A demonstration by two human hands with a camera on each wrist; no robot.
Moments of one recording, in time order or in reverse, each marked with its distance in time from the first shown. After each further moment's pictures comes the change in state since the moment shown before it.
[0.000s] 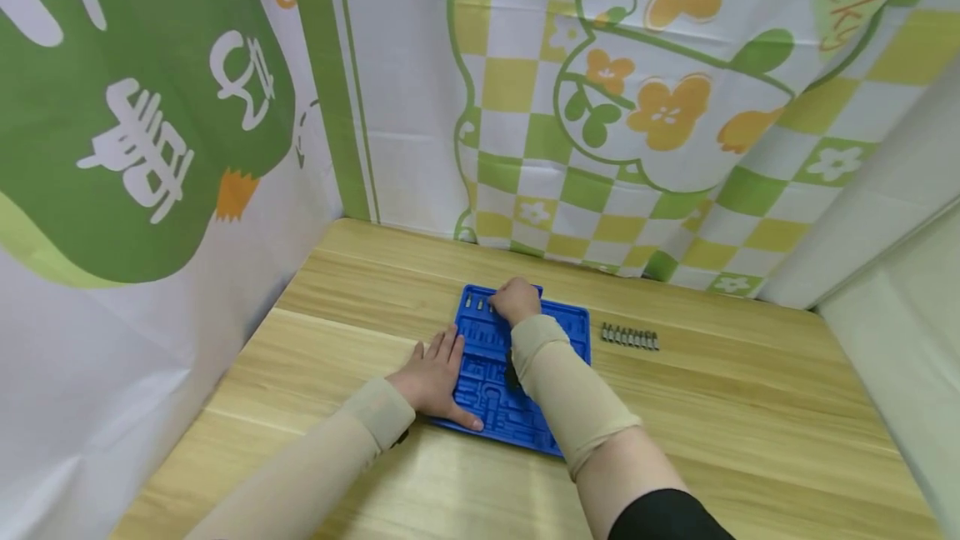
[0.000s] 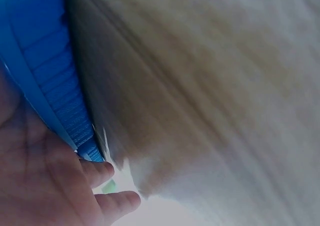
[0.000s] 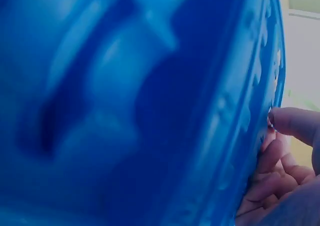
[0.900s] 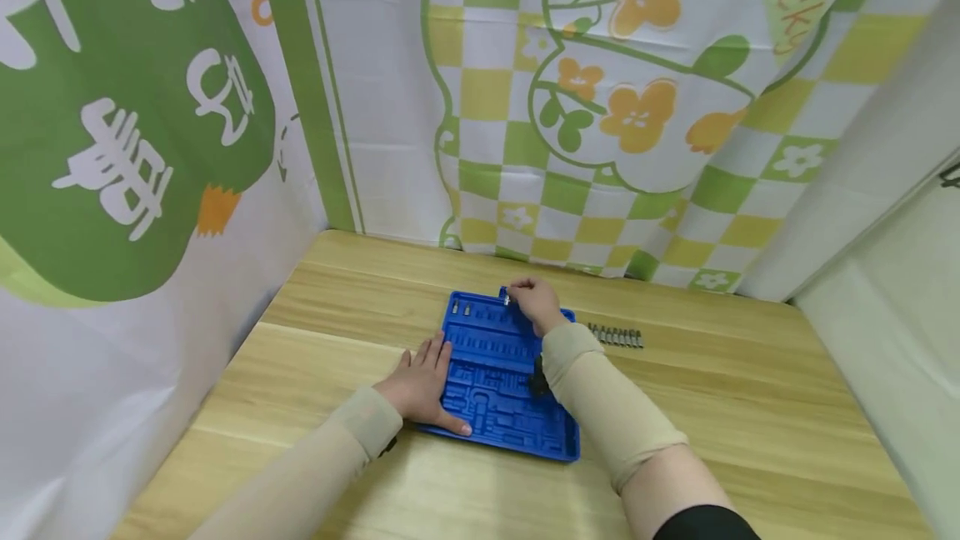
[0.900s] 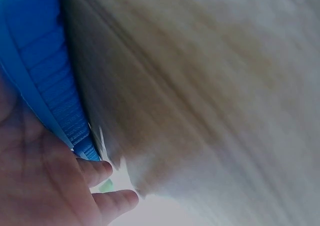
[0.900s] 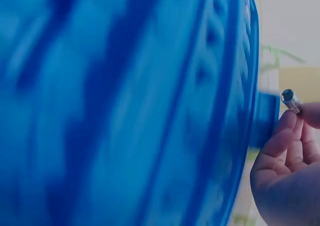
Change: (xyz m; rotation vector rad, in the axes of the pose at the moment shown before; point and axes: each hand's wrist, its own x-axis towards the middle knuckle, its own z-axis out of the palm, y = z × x) left_hand -0.004 0.007 -0.005 -0.028 0.014 -0.007; right_hand -0.001 0.046 -0.039 0.622 -0.014 -0.020
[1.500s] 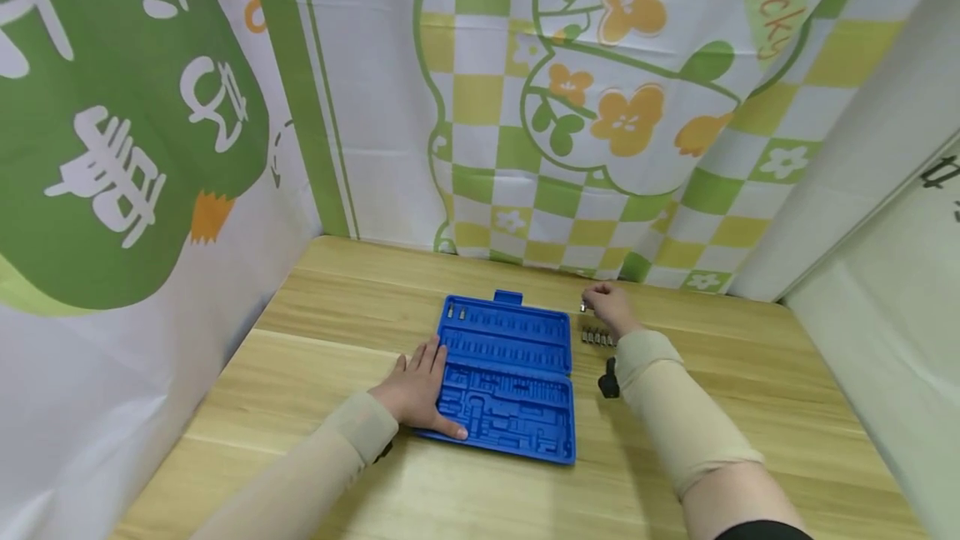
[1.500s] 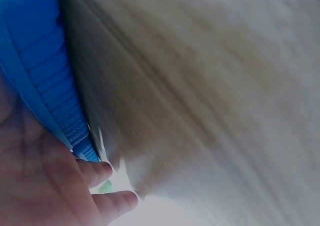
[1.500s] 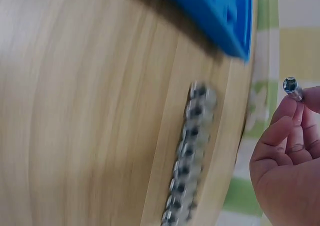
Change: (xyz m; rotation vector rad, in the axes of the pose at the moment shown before) left_hand 0.004 -0.002 0.006 0.008 0.006 -0.009; right_hand 0.002 0.033 -0.127 -0.126 0.042 -0.049
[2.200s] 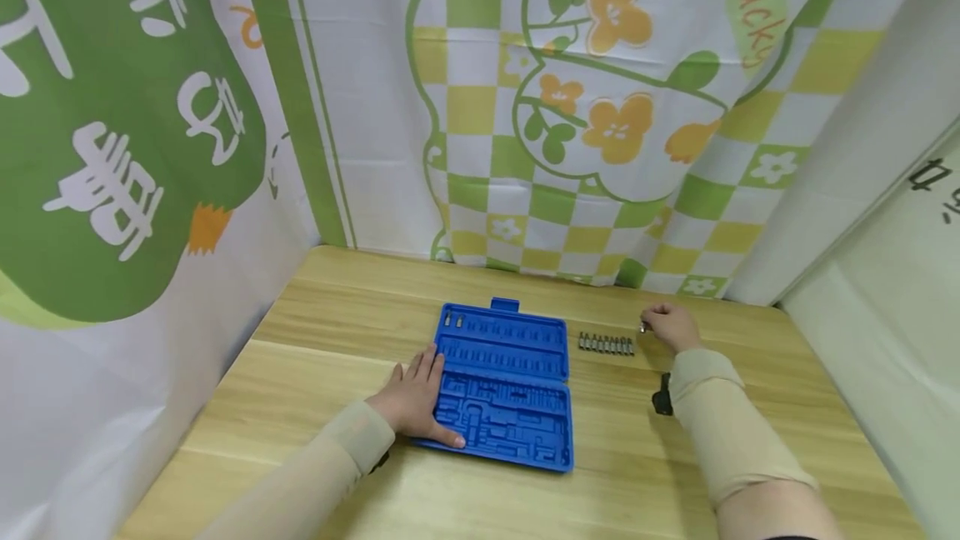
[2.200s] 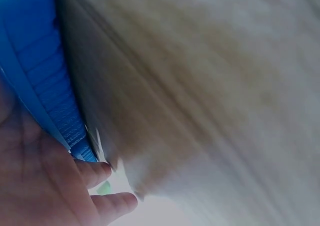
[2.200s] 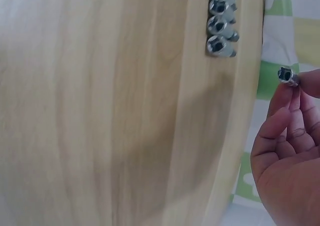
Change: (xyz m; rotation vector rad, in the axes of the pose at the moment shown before) left_hand -0.004 0.005 -0.001 -0.023 0.016 -0.001; right_hand -0.013 0.046 -0.099 -0.296 0.046 0.007
